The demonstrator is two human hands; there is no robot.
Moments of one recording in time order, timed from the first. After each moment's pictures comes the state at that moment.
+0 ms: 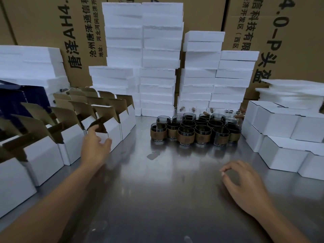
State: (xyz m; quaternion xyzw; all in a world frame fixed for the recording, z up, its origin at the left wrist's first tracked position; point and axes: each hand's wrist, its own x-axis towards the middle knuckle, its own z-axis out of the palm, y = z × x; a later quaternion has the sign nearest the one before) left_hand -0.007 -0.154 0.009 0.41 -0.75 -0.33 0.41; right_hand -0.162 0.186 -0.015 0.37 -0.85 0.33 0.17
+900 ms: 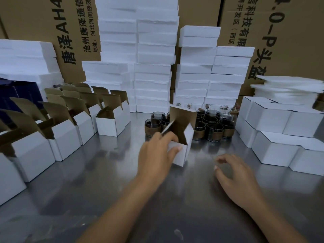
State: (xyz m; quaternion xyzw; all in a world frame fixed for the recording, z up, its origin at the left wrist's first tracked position) left_hand -0.056 0.001 0.018 0.16 -0.89 -0.21 0.37; right_hand -0.160 0.188 -0.012 0.35 -0.85 0.36 0.15
